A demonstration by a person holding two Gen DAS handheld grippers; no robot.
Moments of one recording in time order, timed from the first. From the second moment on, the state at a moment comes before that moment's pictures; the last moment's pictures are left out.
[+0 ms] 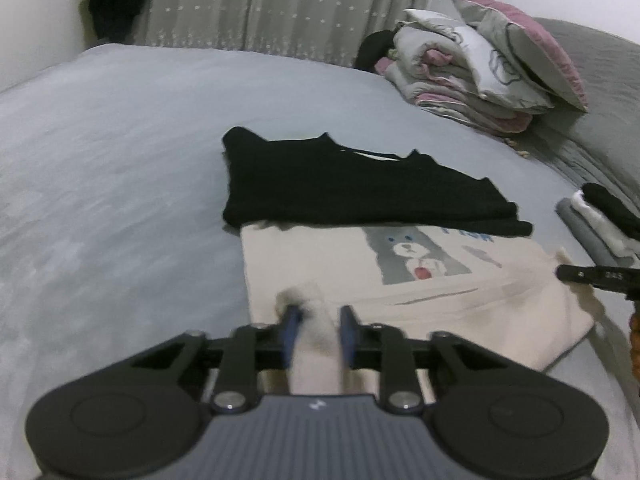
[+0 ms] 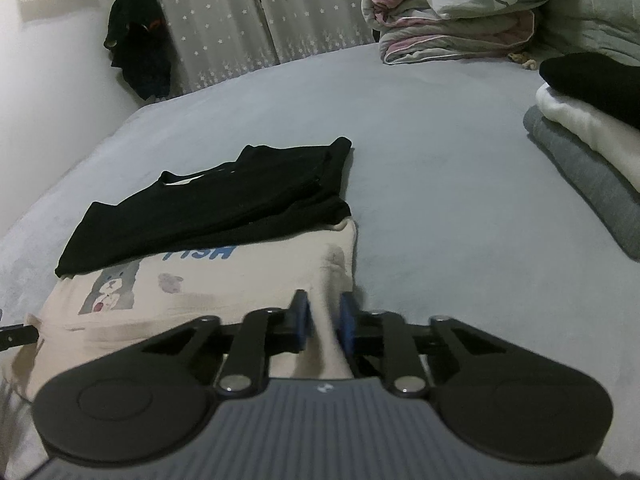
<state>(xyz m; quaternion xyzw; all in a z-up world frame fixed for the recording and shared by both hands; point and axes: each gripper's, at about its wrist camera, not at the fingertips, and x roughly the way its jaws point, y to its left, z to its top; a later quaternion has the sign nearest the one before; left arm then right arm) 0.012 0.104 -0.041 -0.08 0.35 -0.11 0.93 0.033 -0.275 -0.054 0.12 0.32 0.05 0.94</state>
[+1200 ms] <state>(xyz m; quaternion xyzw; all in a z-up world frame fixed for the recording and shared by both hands) 0.060 0.126 -0.041 -0.16 0.34 0.00 0.93 0.064 -0.322 -0.050 0.21 0.29 -0.01 0.93</state>
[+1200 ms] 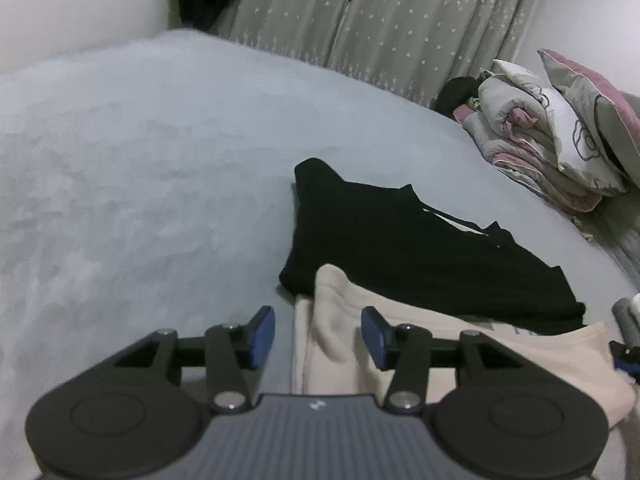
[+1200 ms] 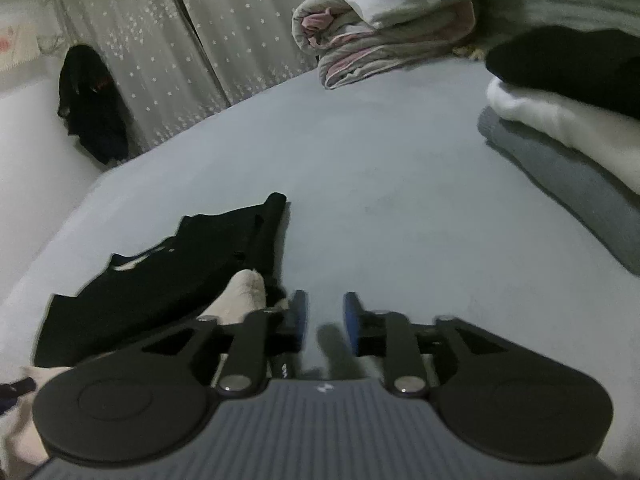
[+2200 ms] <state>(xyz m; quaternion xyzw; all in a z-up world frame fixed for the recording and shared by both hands) 0.006 0.143 -0.065 -0.40 0.38 -0.03 0.83 0.004 -0.324 -0.063 0.46 0.33 0.05 0.82</state>
